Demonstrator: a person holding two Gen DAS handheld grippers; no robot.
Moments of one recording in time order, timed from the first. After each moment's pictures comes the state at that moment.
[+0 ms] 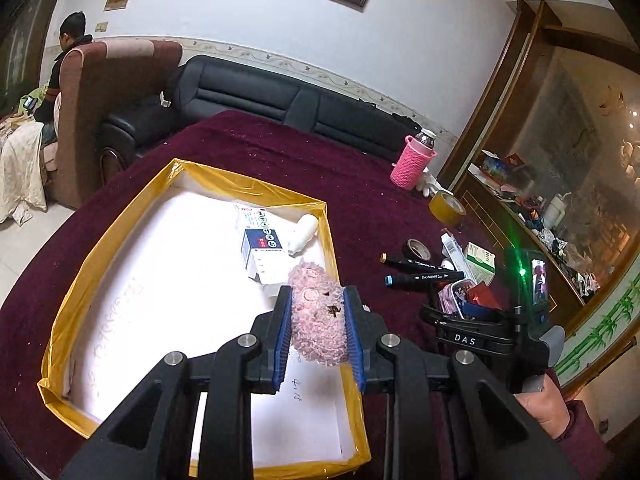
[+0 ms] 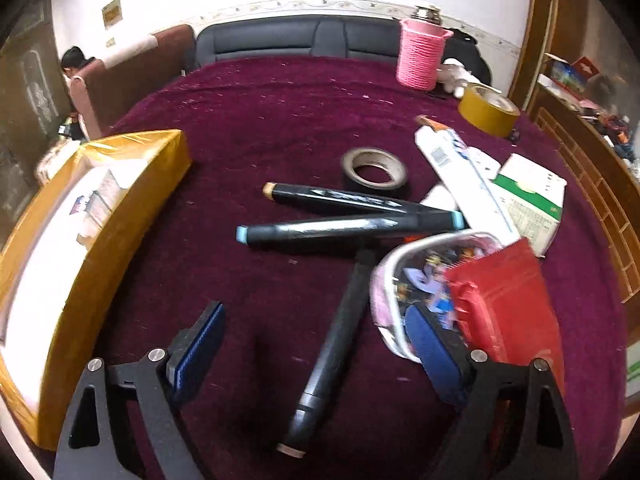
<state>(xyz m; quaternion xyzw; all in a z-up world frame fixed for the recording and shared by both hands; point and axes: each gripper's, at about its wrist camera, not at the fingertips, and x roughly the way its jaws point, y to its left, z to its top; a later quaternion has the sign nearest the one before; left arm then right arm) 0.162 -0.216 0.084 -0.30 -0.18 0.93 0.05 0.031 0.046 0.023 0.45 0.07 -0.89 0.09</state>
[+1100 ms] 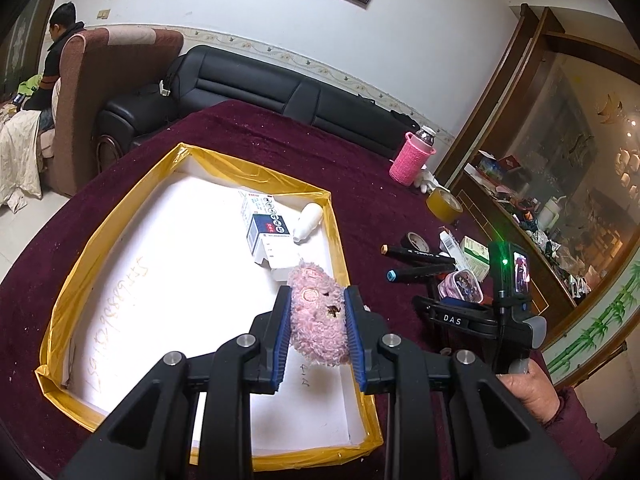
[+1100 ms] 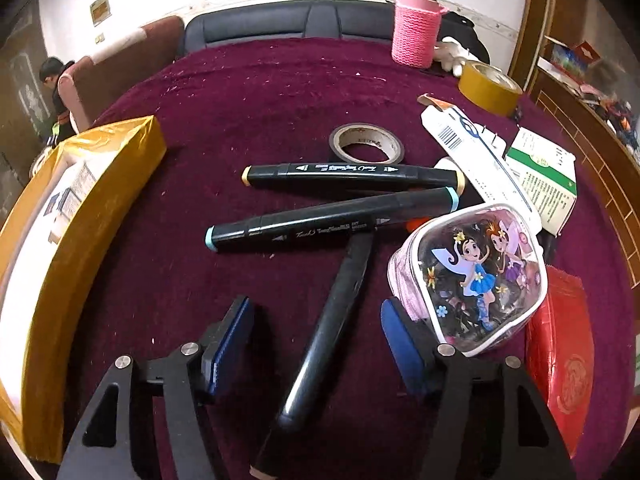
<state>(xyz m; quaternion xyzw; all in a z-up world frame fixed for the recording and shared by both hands) 0.171 -0.228 0.072 -0.31 -0.20 0.93 0.06 0.014 0.042 0.008 0.46 0.05 -0.88 0.09</state>
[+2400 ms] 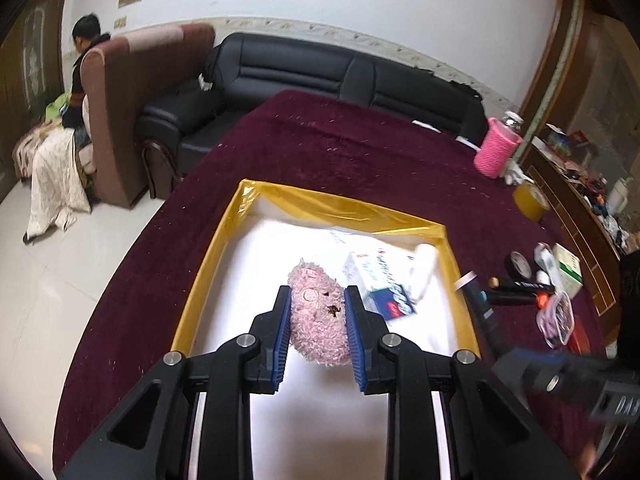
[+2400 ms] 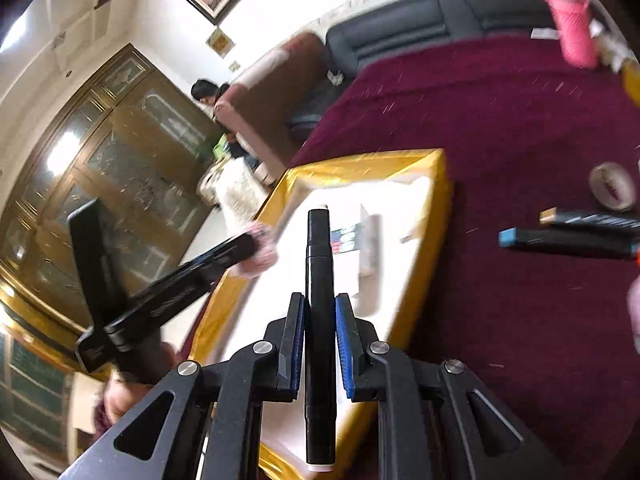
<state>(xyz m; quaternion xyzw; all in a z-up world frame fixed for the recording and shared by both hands) 0.061 -0.298 0.073 -0.39 -0.13 0.91 -0.04 0.034 -0.082 0.061 0.49 -0.14 -0.77 0.40</state>
